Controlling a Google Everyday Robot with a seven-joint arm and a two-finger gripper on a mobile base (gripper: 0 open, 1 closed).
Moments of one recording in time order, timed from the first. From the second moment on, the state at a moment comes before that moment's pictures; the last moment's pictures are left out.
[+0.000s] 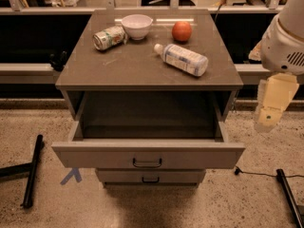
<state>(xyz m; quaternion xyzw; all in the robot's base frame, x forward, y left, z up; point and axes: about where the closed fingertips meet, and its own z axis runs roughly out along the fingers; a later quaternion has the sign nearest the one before) 0.449 -0.215 0.940 -0.62 0.78 -0.03 0.09</state>
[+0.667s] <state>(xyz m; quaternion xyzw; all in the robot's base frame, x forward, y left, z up) 0.448 -0.212 0.919 -0.61 0.79 0.00 0.08</state>
